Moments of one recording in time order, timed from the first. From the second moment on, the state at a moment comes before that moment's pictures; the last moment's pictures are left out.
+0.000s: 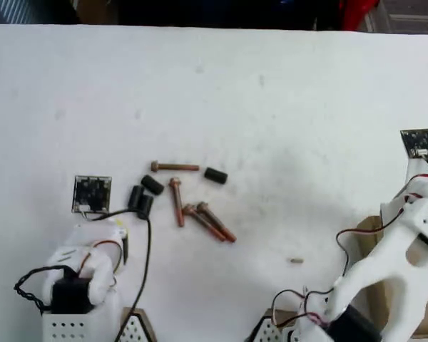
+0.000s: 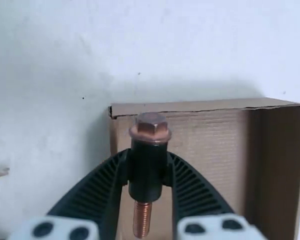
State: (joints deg) left arm -7.1 -104.0 89.8 74.4 1.0; right arm 41.6 -25.7 30.9 73.1 46.8
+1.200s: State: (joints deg) left arm -7.1 -104.0 89.8 74.4 1.0; right arm 43.2 -30.0 59.8 48.1 55.5
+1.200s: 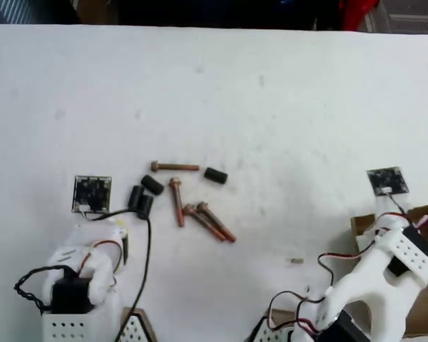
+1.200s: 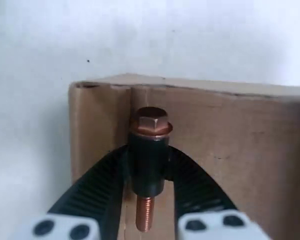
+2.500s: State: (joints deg) left arm -8.3 -104.2 91.9 74.4 1.0; right arm 23.1 -30.6 59.5 40.8 31.4
